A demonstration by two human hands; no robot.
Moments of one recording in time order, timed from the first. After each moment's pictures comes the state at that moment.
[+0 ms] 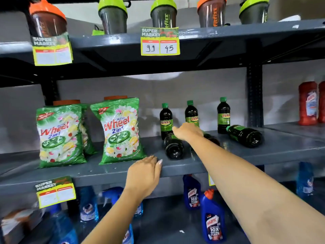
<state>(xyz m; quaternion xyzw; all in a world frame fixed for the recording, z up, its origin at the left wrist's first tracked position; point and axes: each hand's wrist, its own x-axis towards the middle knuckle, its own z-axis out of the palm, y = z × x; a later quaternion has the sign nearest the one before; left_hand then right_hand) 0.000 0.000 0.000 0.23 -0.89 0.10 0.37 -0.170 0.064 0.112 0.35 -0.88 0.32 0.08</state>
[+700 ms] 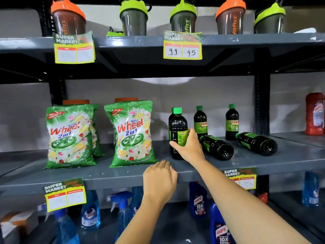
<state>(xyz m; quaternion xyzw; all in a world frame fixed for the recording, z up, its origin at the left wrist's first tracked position) -0.009 -0.002 -0.009 0.24 -0.86 0.11 0.44 -0.156 0.031 0.052 0.40 -0.74 0.52 0.12</state>
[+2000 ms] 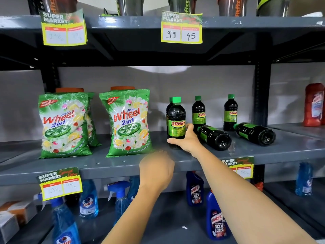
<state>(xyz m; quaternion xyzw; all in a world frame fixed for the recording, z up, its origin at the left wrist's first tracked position) -0.012 -0.007 -0.012 0.23 -0.85 0.12 0.47 -0.171 0.026 0.045 0.41 -0.71 0.57 -0.06</state>
